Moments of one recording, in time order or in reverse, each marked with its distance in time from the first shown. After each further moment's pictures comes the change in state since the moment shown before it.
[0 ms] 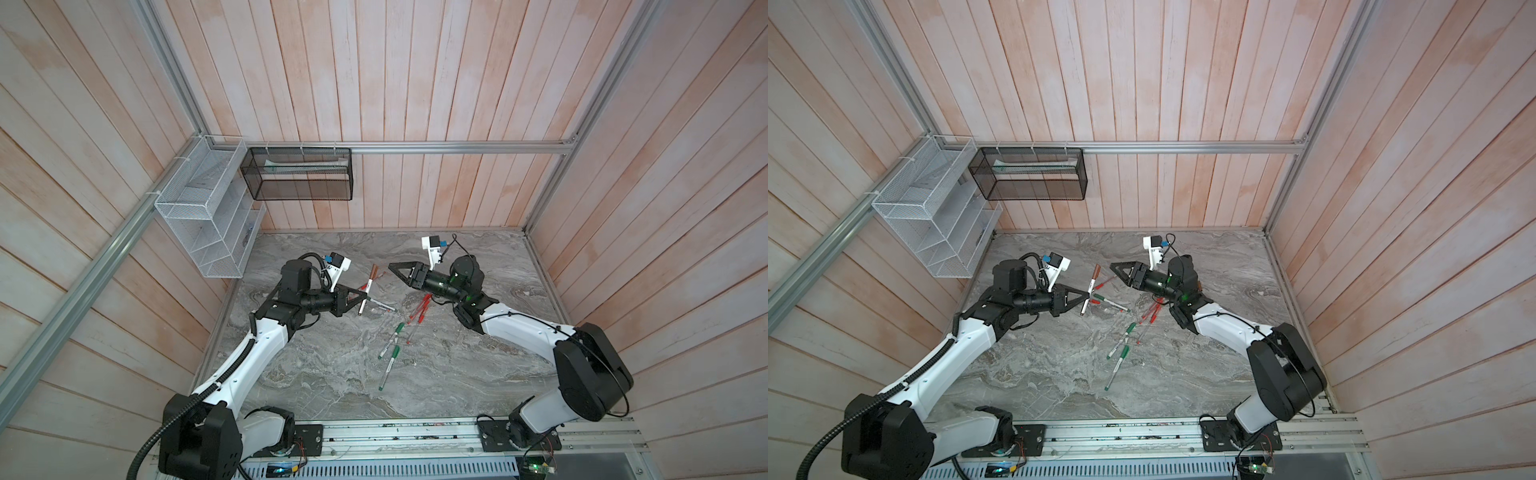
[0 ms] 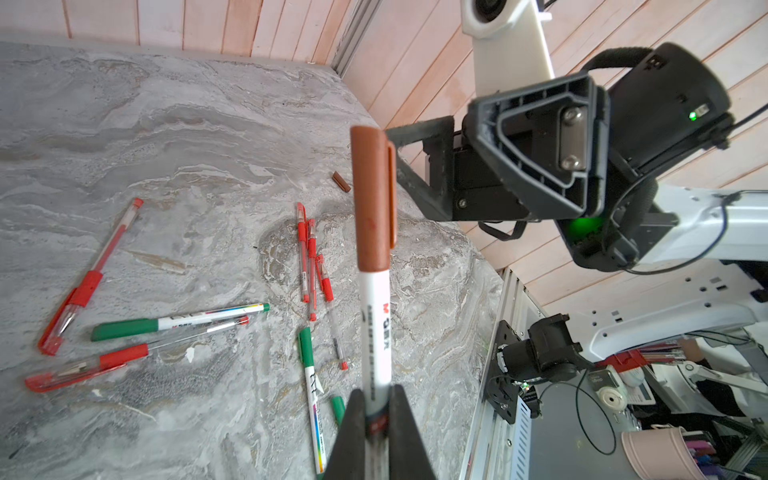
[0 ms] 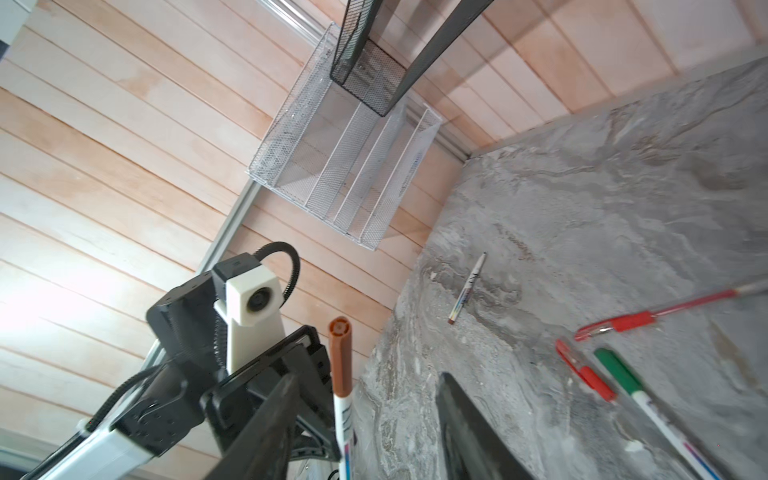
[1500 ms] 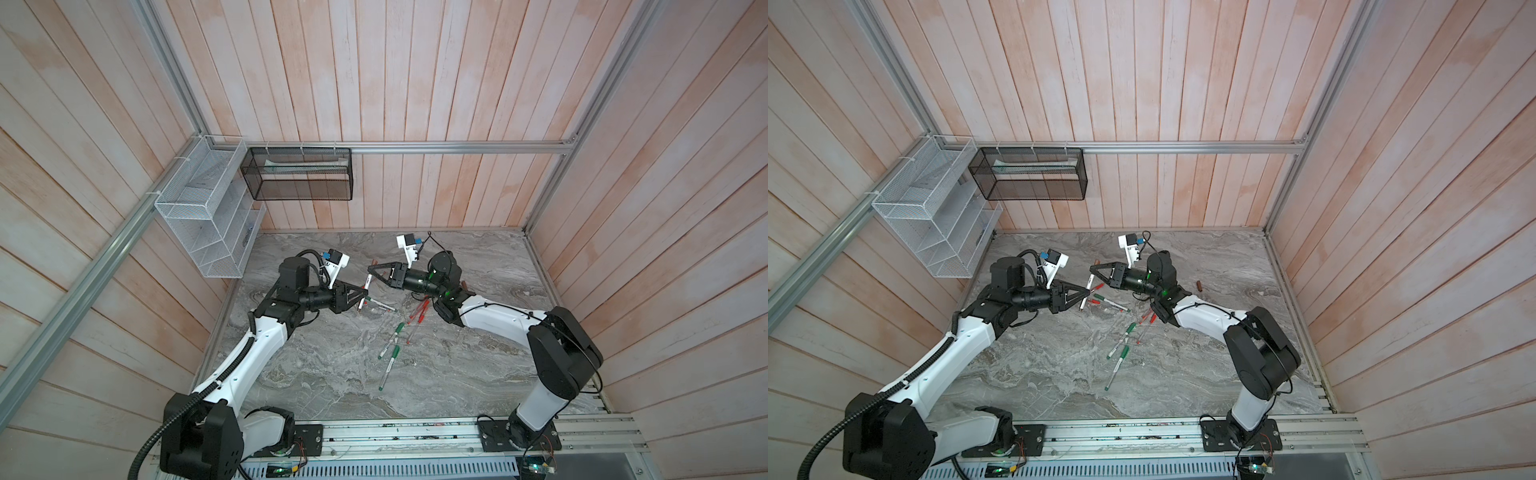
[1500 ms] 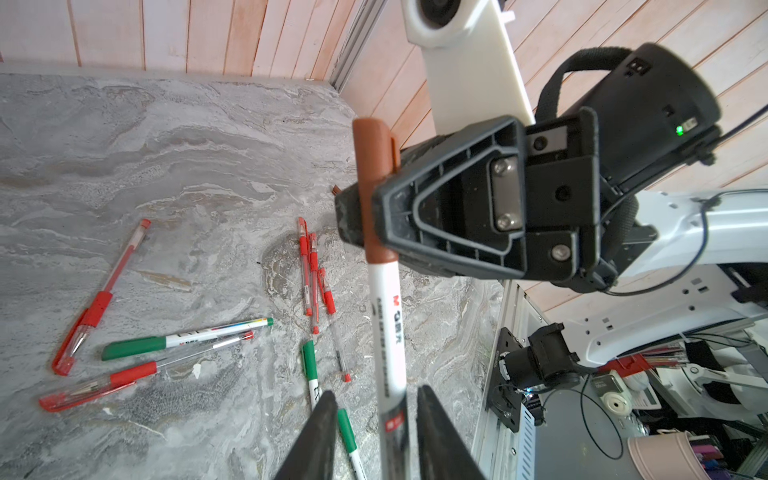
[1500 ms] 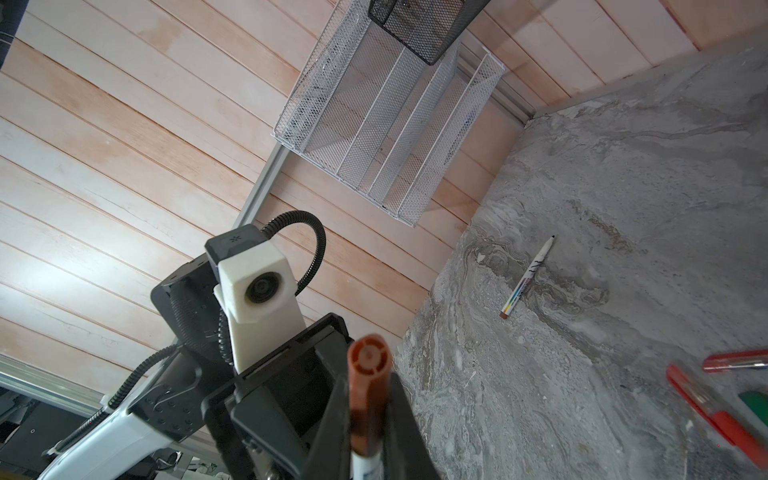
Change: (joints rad) left arm 0.005 0.010 0.018 0.026 0.005 0.003; right arm 0.090 0.142 0.146 0.020 -0.044 0.019
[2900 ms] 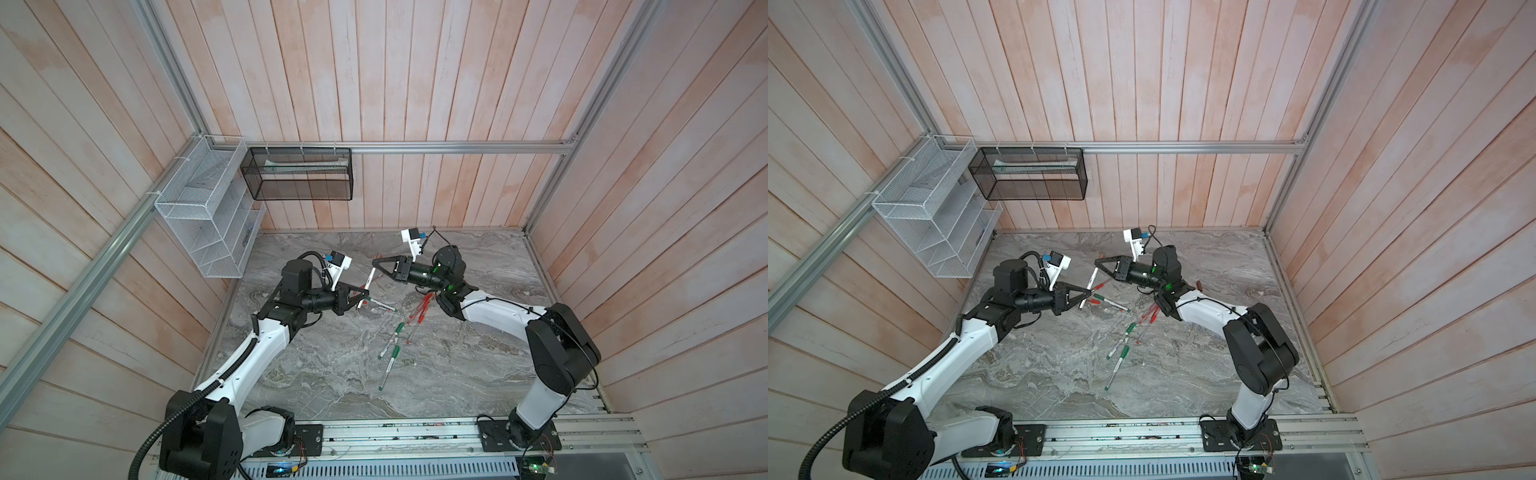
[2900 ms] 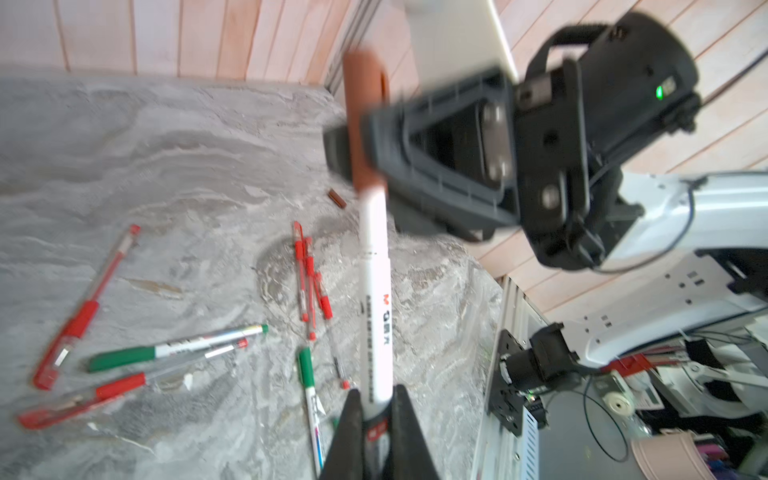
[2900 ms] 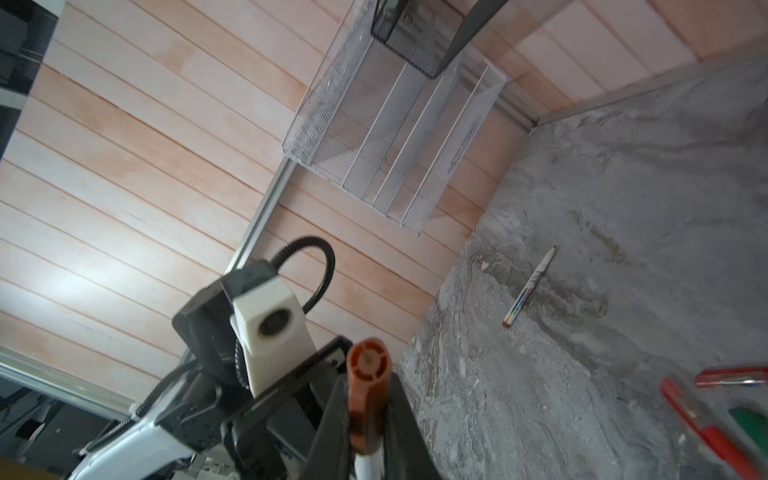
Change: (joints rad) left arm -0.031 -0.014 -0.072 0.071 0.013 -0.022; right arm -0.098 0.018 0.030 0.037 -0.043 0.051
